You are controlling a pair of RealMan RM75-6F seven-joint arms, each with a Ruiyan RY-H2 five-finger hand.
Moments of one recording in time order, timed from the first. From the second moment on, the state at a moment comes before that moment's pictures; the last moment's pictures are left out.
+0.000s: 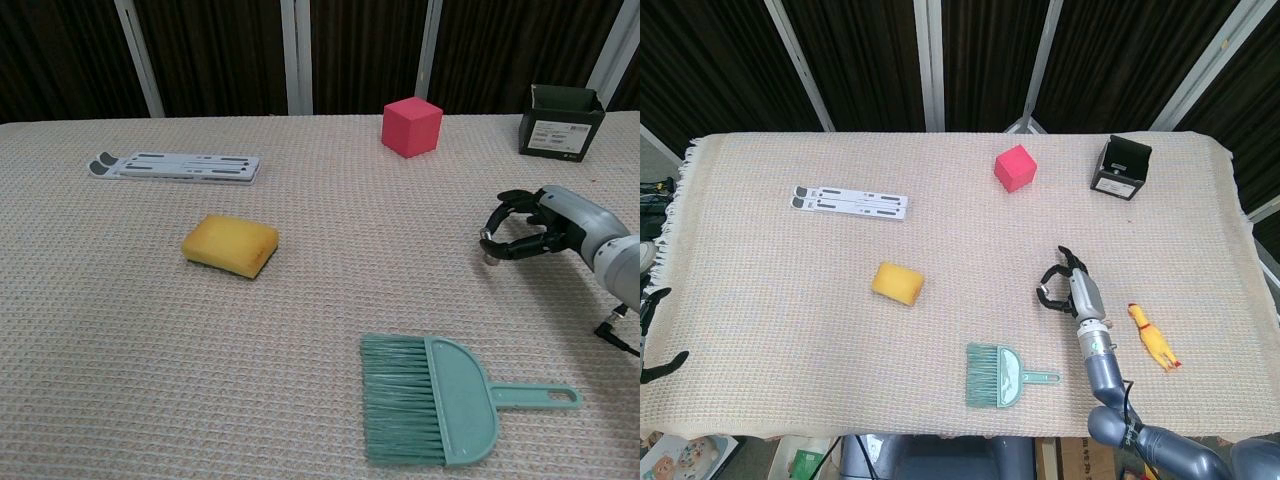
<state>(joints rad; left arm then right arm) -0.03 -1.09 -0.07 -1.72 1.40 1.53 0.16 0.49 -1.78 0.35 -1.22 -1.05 0.97 0.24</state>
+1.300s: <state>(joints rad) -0.02 -1.09 -0.06 -1.72 1.42 1.54 0.17 0.49 -1.71 0.35 -1.27 -0.99 0.93 0.21</state>
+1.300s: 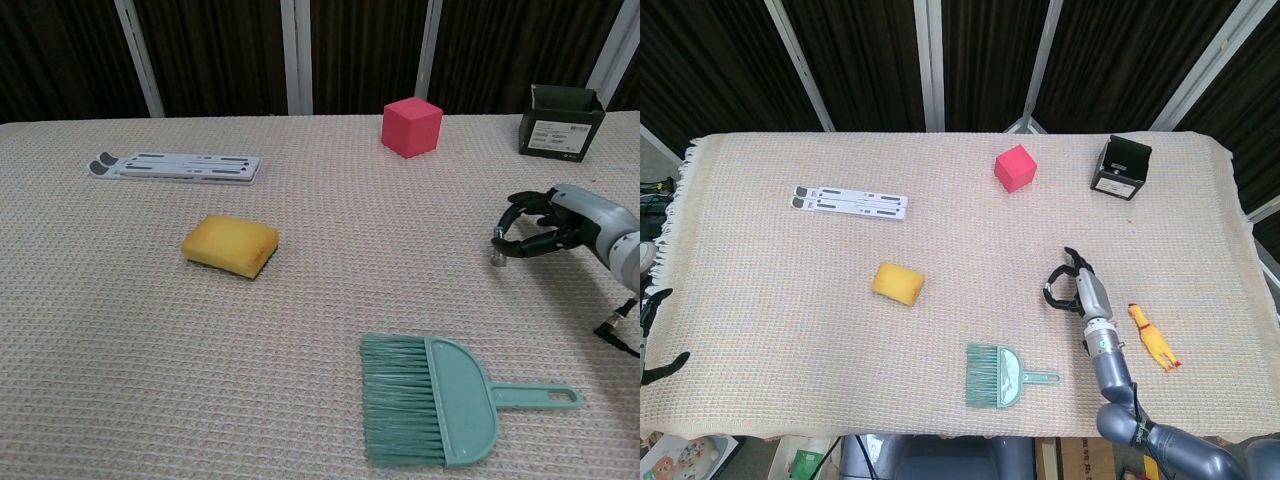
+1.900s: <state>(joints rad) -0.02 -1.09 -0.06 -1.72 1.42 1.54 0.18 0.49 -1.67 0.33 -1.31 -0.98 0.88 0.22</state>
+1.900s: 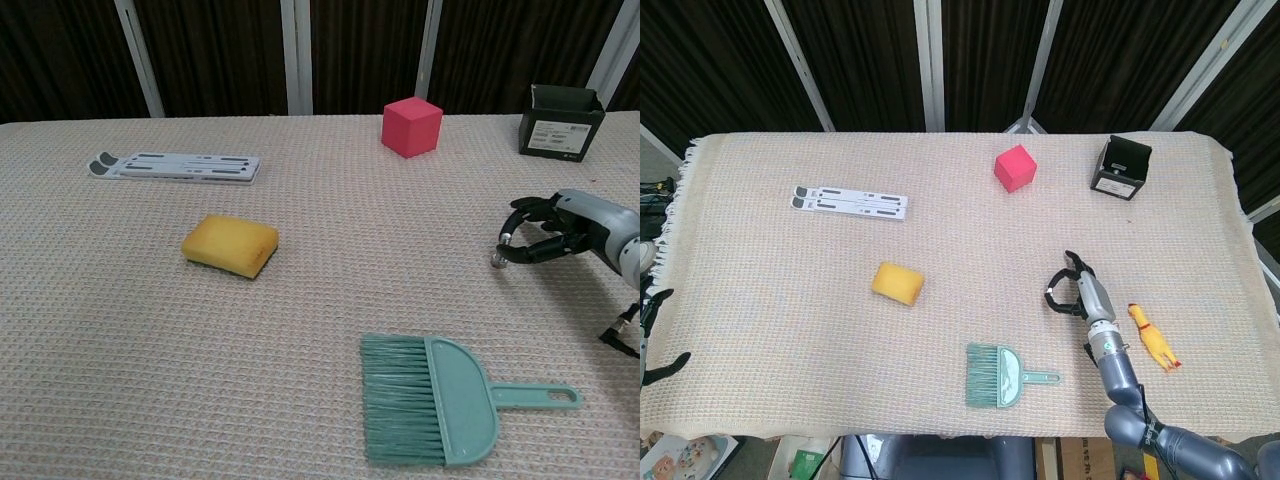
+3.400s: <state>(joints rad) -0.02 -1.09 -0.06 -1.72 1.42 1.55 0.17 0.51 -1.62 0.33 -1.34 -0.94 0.87 0.18</state>
